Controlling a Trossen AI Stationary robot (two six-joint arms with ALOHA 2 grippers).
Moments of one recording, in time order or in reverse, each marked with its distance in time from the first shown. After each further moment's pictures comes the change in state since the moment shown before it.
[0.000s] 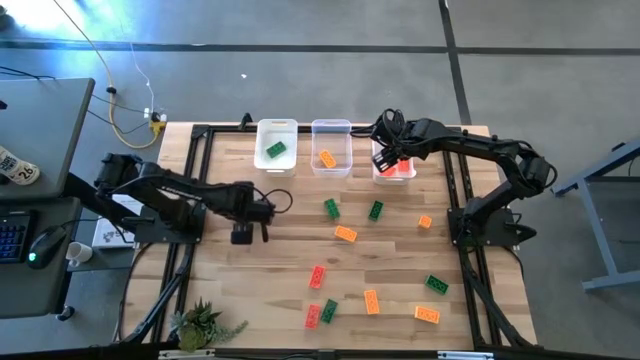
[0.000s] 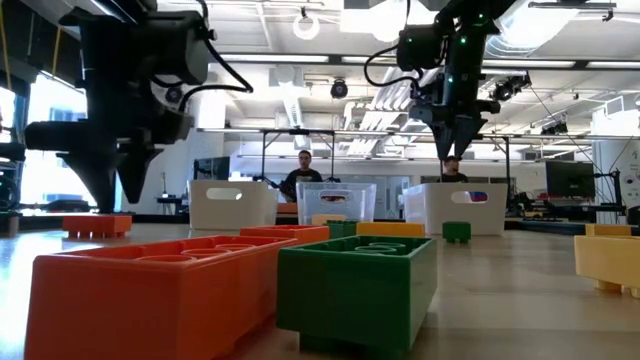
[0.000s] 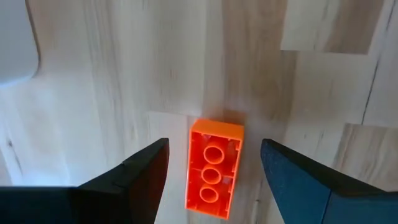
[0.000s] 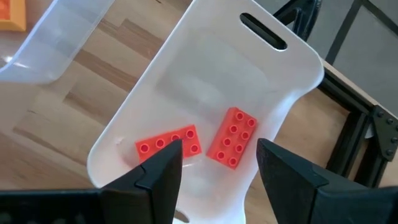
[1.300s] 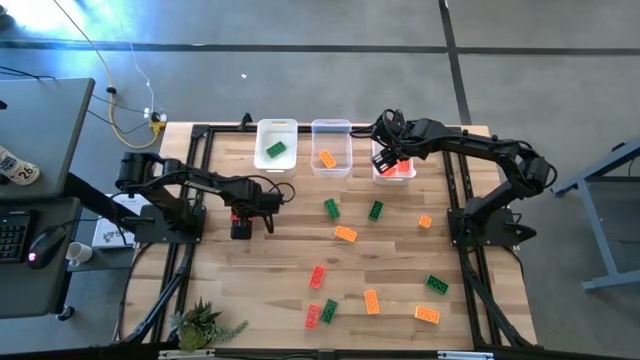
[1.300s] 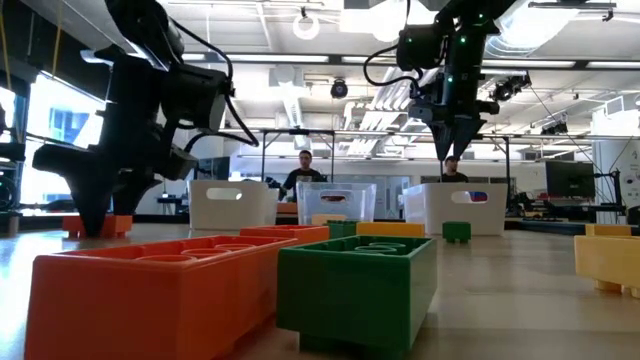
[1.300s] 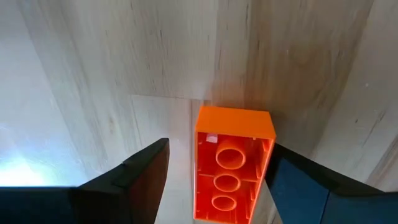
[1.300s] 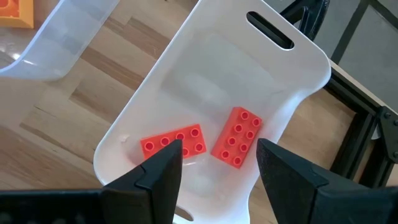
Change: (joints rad) left arm 0.147 0.173 0.005 -0.011 0.092 0.147; right arm 0.000 0.000 0.000 0.004 -0.018 -0.008
